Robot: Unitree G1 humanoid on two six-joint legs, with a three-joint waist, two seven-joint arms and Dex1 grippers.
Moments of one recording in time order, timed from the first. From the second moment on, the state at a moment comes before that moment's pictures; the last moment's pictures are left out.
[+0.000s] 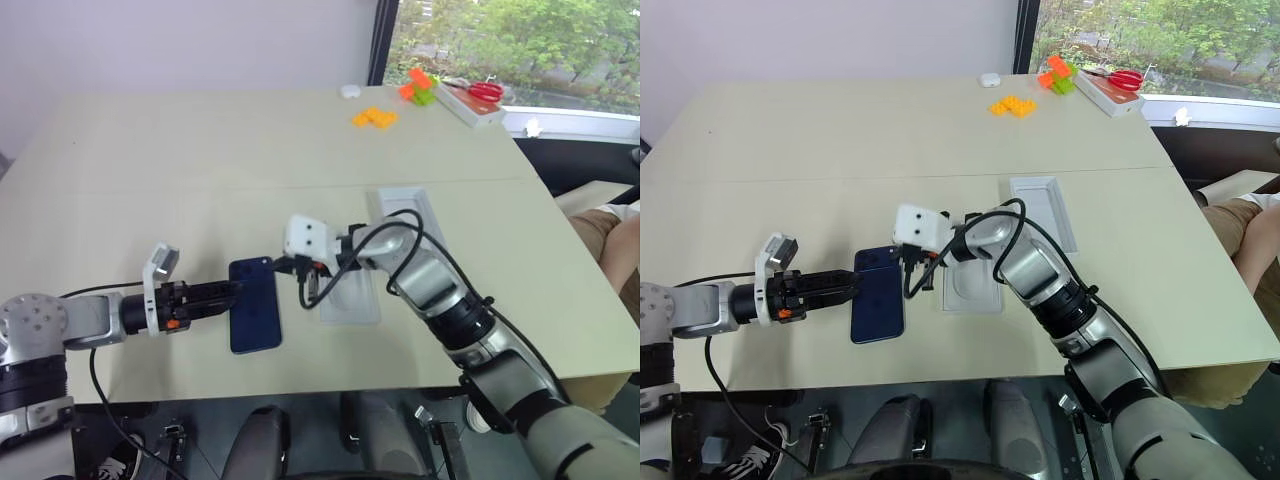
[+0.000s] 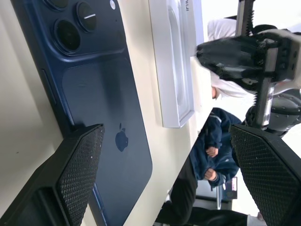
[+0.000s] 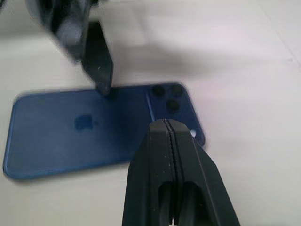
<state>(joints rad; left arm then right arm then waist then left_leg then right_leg) -0.32 0.70 0.41 0.11 -1.23 1.61 -0.57 -0.76 -0.29 0.54 0.02 -0.03 0.48 1.01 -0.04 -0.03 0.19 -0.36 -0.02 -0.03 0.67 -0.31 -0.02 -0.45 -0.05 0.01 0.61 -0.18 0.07</state>
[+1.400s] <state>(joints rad) -0.32 0.65 0.42 0.11 -1.37 1.61 -0.46 -0.76 -0.25 0.64 0.22 -0.30 0.16 0.99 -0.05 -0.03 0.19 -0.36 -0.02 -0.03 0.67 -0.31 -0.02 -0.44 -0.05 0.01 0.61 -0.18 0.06</state>
